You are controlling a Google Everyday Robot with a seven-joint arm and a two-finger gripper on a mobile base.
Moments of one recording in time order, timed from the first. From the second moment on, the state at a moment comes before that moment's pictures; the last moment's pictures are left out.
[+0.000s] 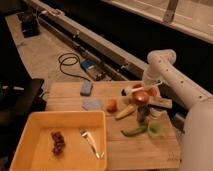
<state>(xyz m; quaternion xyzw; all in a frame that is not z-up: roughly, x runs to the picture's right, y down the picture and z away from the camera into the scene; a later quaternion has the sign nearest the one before) 0.255 -0.022 0.868 -0.24 -0.05 -0.01 0.97</state>
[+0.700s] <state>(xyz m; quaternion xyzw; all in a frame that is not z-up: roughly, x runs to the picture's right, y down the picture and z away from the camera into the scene) 0.159 -0.057 0.754 -0.16 -0.09 -0.12 0.97</state>
